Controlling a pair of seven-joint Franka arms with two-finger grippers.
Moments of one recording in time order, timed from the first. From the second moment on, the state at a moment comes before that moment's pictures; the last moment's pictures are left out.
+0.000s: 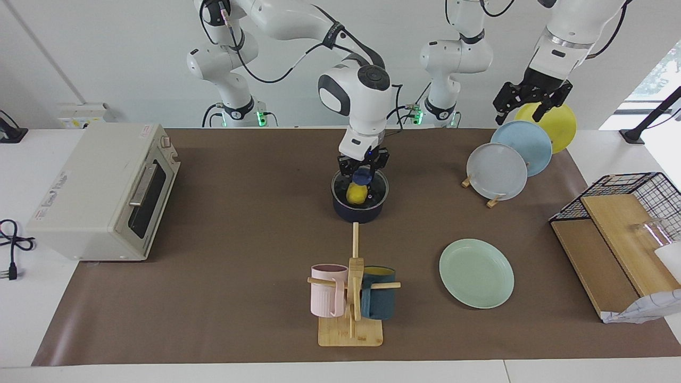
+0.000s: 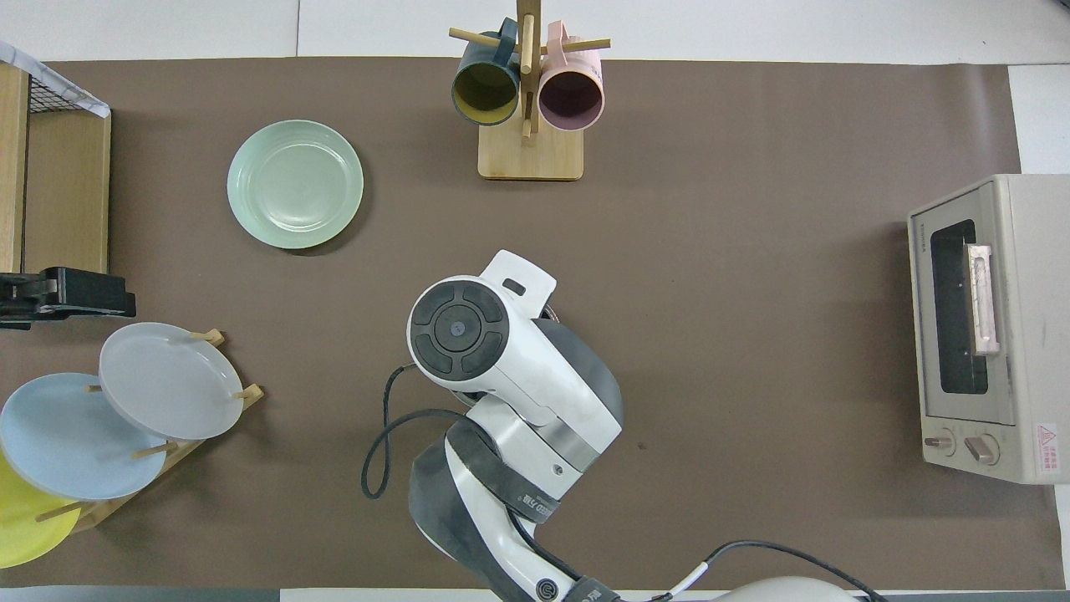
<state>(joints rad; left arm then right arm) -0.14 -0.18 0.01 -1.71 -0.01 1.54 -0.16 0.66 0.35 0.09 -1.63 -0.05 1.98 0.55</state>
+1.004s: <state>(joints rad) -0.37 -0.18 -0.02 -1.81 -0.06 1.66 -0.38 0.12 0.24 0.07 -1.78 -0.05 1.90 -0.24</state>
